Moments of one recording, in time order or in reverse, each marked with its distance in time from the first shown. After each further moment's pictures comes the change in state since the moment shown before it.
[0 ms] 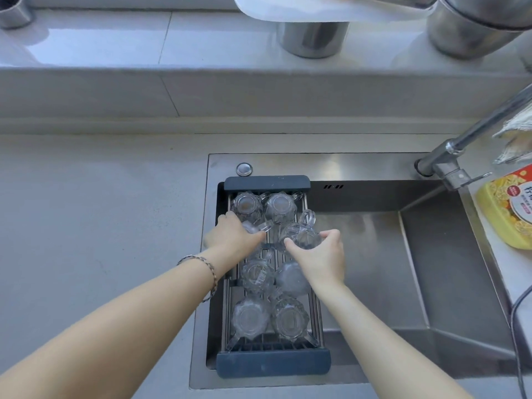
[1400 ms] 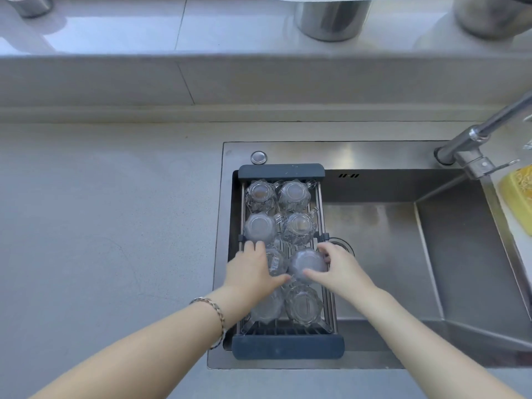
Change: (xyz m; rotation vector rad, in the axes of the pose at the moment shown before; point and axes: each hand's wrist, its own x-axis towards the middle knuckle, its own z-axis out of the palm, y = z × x) left_hand -0.055 -0.033 0.041 0.150 -0.079 0.287; right_hand -0.005 0.038 -0.012 -0.349 -0.451 -0.314
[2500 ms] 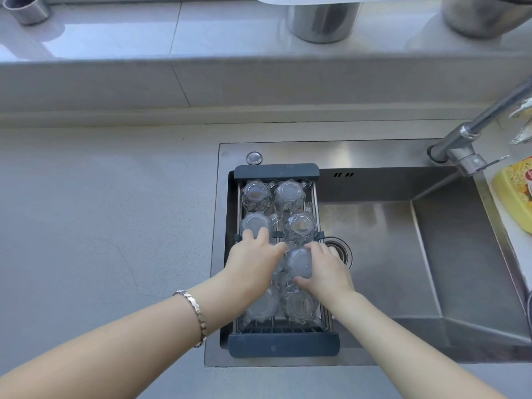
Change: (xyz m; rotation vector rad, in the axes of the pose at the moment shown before) left_hand -0.017 0.021 -0.036 0.427 -0.009 0.215; right_hand 0.000 -0.003 0.024 -0.213 0.092 -0.058
